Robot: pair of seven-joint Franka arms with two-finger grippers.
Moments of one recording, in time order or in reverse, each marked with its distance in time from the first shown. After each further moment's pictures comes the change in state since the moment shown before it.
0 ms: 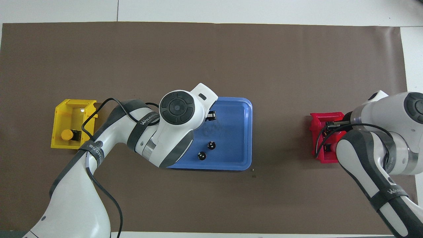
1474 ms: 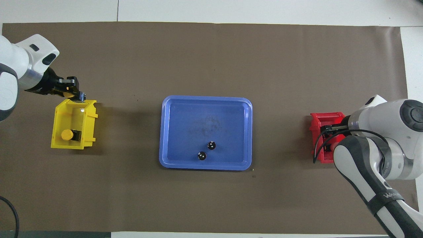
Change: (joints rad) left arm 0.627 -0.155 0.031 0.098 0.002 -0.369 0.685; right arm 0.001 -0.017 0.001 -0.032 0.000 0.031 -0.024
